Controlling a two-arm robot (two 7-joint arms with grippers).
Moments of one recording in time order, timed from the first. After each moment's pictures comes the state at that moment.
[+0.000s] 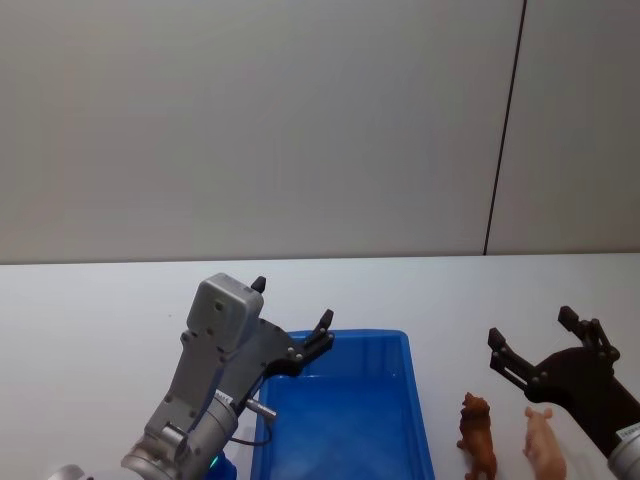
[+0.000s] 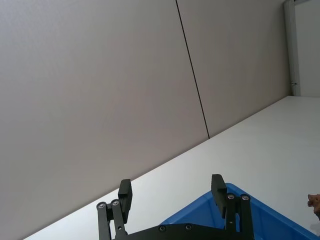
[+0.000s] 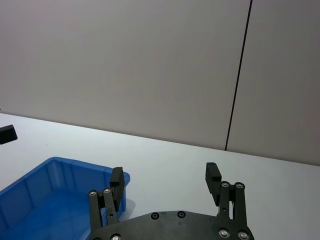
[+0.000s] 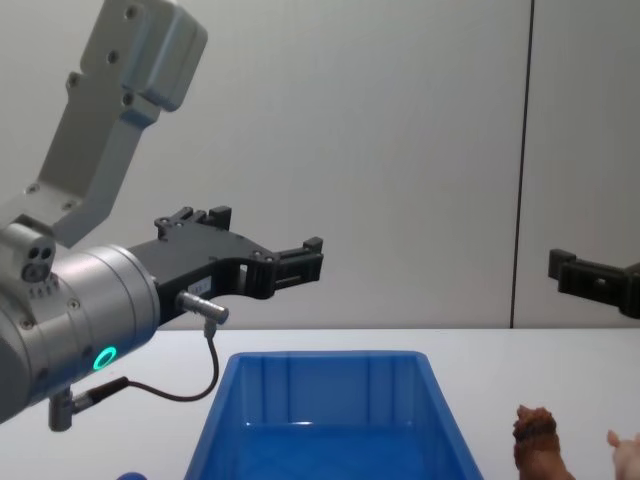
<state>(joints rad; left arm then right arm) -0.24 0.38 0.45 -1.63 -0.20 0.01 -0.01 -0.01 0.34 -0.23 -1.77 0.29 0.03 0.07</state>
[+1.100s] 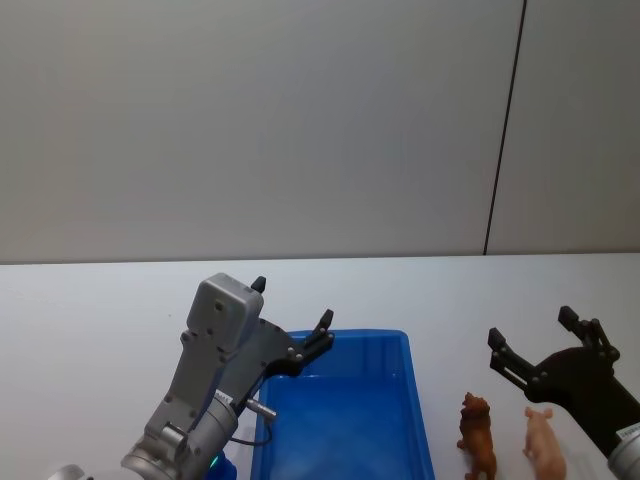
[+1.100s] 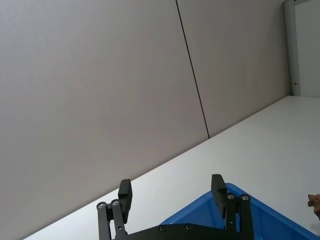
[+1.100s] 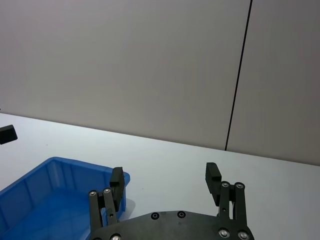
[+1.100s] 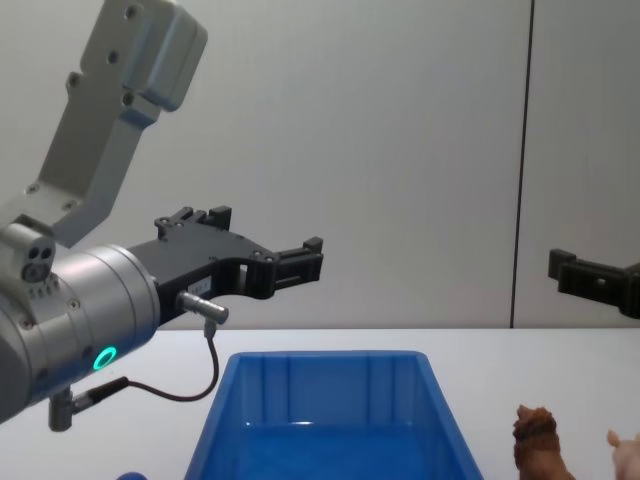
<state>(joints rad) -0.24 0.38 0.45 -1.63 -0.20 0.01 -0.01 -0.01 0.34 -0.23 -1.77 0.29 0.03 0.07</state>
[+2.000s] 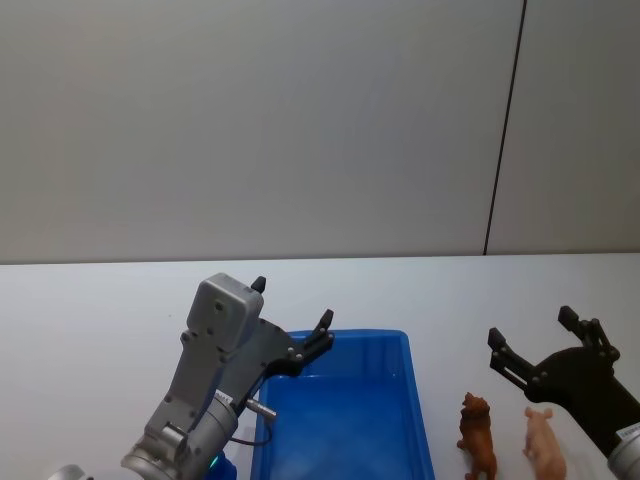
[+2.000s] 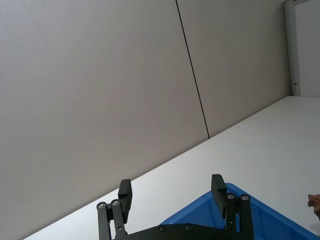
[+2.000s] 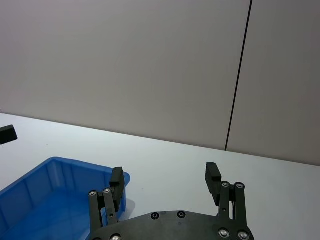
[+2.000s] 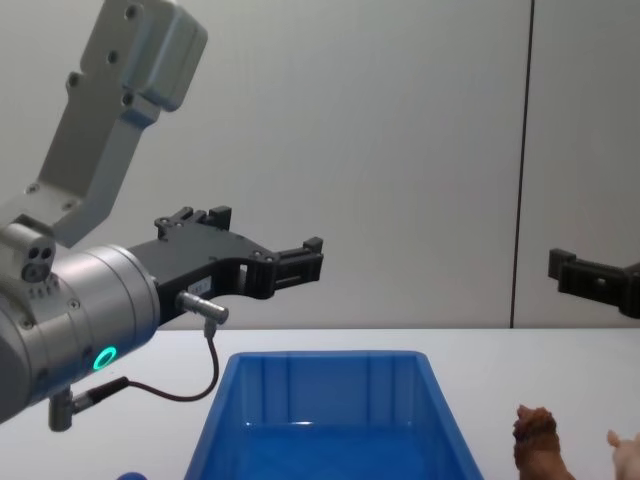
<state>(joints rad) -0.24 0.38 0.45 -1.63 -0.20 0.01 -0.01 -0.01 0.34 -0.23 -1.77 0.29 0.03 0.07</state>
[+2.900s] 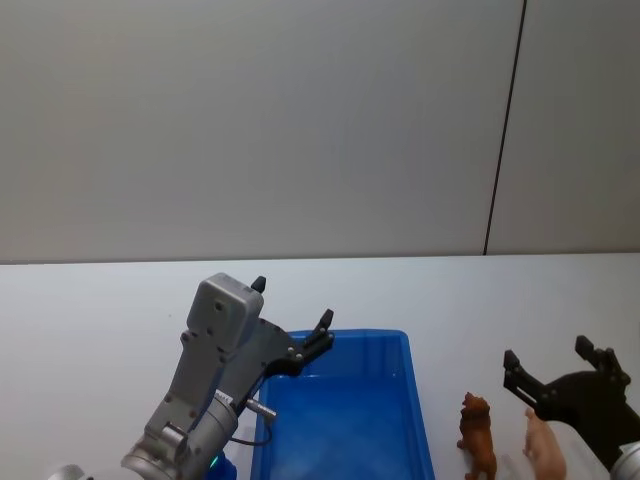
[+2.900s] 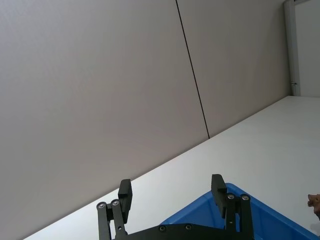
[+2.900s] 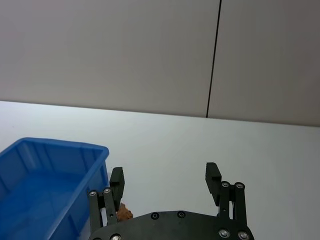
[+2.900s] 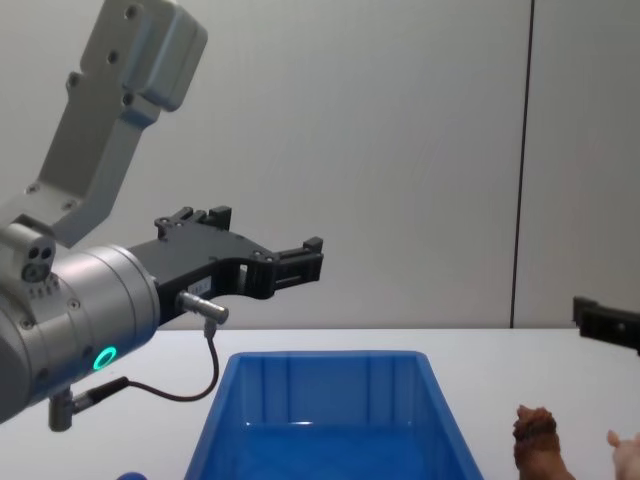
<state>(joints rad) -0.24 0.38 0.45 -1.63 -0.20 0.01 -0.01 -0.03 0.32 -0.22 -1.78 0.30 0.16 -0.03</state>
